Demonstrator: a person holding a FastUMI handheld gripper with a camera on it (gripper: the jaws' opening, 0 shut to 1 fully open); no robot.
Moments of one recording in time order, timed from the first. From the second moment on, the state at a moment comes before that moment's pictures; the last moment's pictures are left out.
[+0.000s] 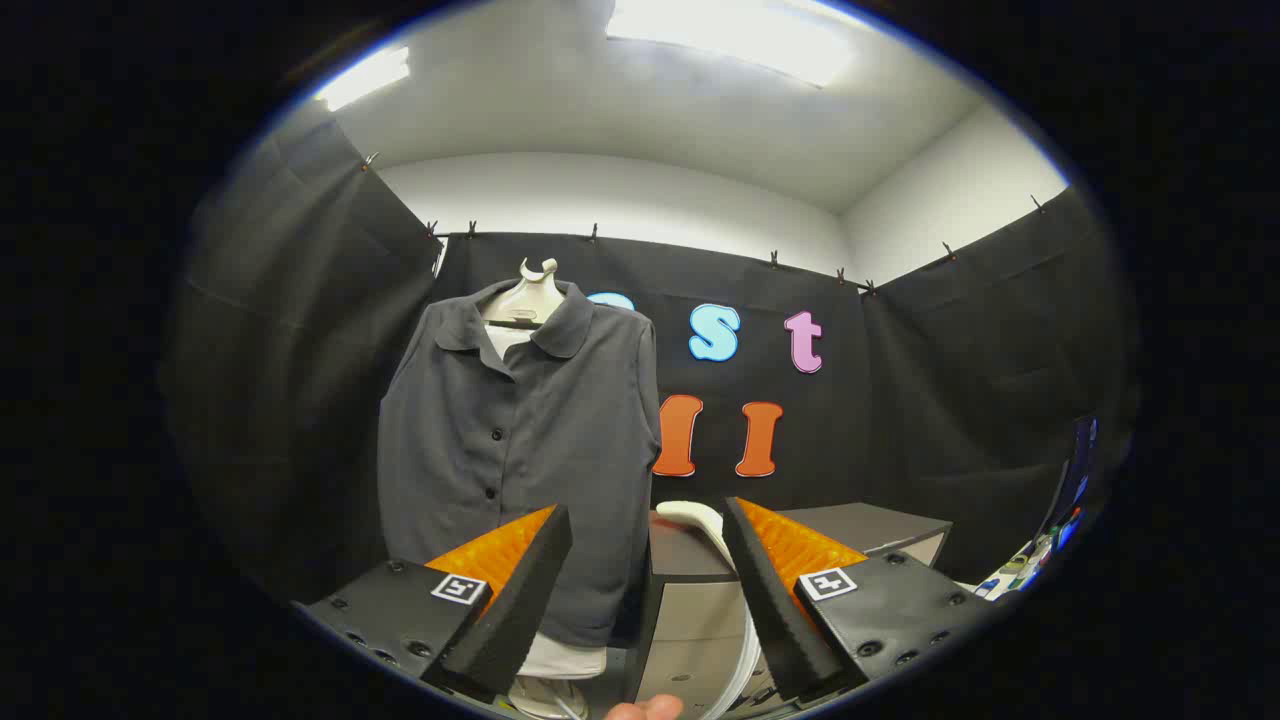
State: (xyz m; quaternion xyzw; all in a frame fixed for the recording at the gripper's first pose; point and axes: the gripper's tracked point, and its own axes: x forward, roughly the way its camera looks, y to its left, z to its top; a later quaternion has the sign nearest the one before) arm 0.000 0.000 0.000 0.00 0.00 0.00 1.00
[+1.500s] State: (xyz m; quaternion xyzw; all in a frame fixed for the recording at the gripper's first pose) arm -0.005 0.019 -0.005 -0.03 0.01 0.01 1.00
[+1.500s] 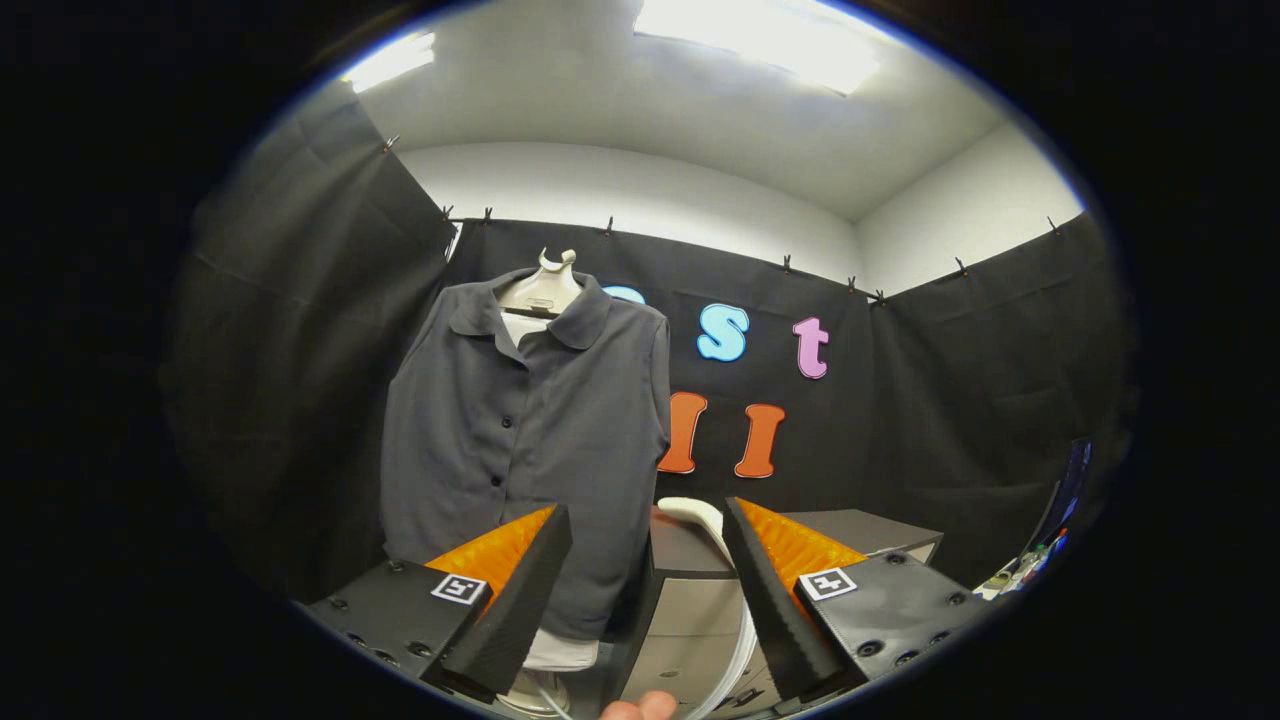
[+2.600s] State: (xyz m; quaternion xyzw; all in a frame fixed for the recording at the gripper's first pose) arm 0.107 -0.101 0.002 -0.08 0.05 -0.15 0.98
